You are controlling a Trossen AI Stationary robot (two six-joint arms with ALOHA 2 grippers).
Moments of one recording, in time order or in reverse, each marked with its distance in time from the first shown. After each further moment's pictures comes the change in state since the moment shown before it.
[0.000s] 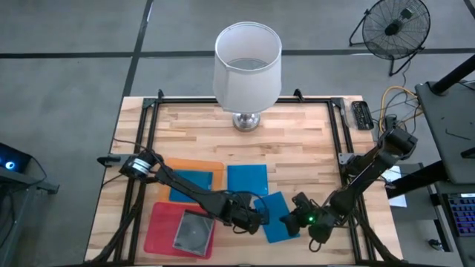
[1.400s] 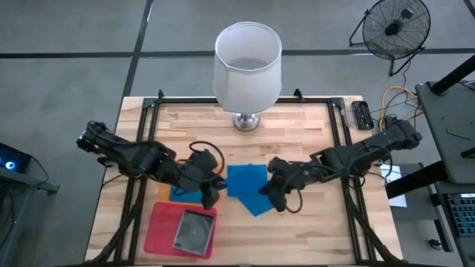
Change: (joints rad) left arm 0.014 -0.630 -0.007 -0.441 -0.107 0.984; right arm -0.457 -0.102 0.486 -0.362 -0.457 -0.850
